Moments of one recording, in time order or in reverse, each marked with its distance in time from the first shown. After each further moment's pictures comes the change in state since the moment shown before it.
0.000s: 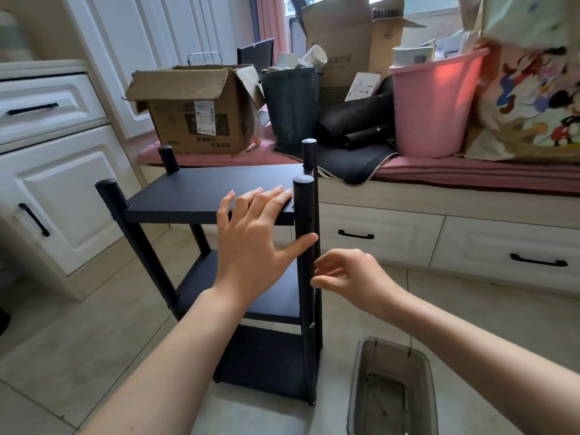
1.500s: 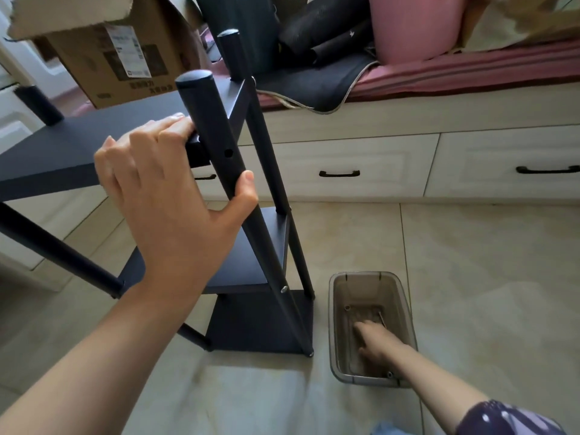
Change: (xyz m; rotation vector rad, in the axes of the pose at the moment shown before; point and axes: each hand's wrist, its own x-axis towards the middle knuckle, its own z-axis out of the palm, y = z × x) left_hand -0.005 0.015 0.034 0.229 0.238 -0.042; right_hand -0.058 0.314 0.156 -0.484 -0.525 0.526
